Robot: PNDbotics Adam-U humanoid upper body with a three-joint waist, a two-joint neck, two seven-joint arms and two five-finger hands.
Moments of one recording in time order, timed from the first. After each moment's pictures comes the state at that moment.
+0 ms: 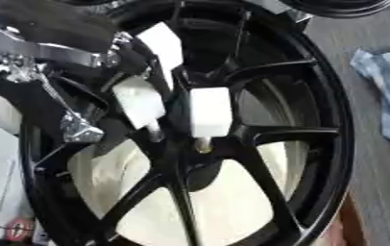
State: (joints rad) left arm -0.95 0.98 -0.39 -1.98 -0.19 -0.10 -0.91; right arm 0.09 -0.10 -0.12 -1.99 0.13 -0.17 0.03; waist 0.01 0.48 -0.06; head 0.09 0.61
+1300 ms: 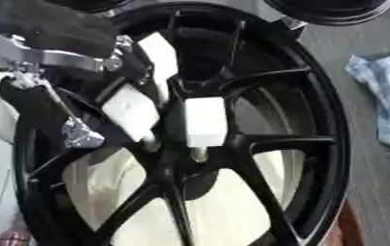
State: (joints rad) left arm -0.98 0.97 -0.40 -1.97 -0.26 -0.09 -0.91; right arm 0.09 -0.09 -0.12 -1.99 0.14 -0.16 0.03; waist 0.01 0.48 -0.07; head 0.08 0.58
